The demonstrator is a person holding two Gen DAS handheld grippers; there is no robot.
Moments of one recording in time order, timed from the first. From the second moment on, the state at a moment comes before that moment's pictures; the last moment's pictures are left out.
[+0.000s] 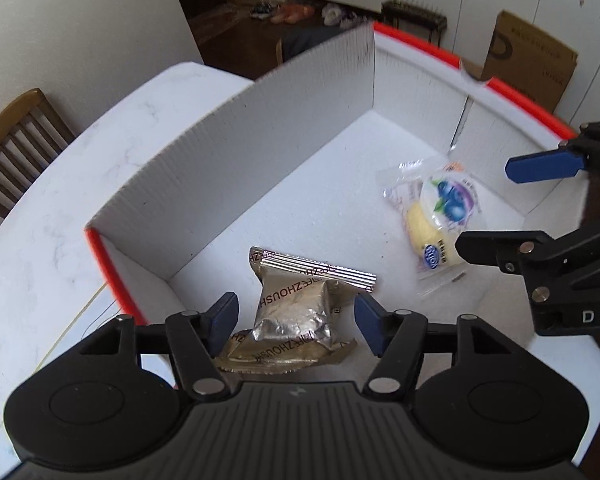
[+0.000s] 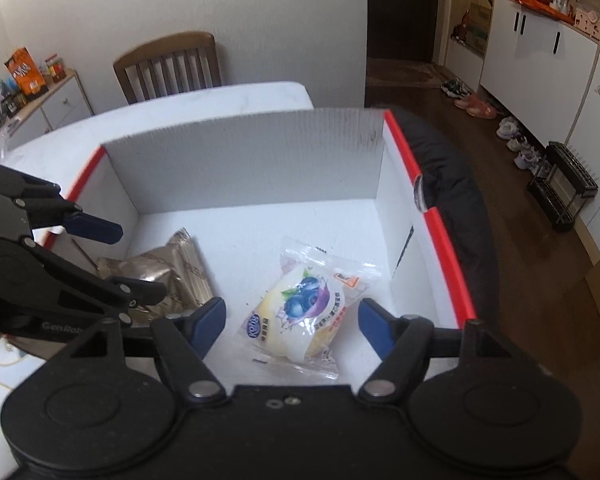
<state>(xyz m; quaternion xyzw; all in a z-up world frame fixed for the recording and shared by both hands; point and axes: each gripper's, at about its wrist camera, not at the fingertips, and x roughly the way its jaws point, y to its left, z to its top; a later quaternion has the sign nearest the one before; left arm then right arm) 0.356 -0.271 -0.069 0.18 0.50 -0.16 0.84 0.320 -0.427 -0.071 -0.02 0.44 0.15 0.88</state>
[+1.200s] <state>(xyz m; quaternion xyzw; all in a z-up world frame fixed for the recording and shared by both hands) 0.195 -0.143 0.009 0.05 0.37 -0.16 0.91 0.196 -0.340 0.014 -0.02 0.32 0.18 0.93</state>
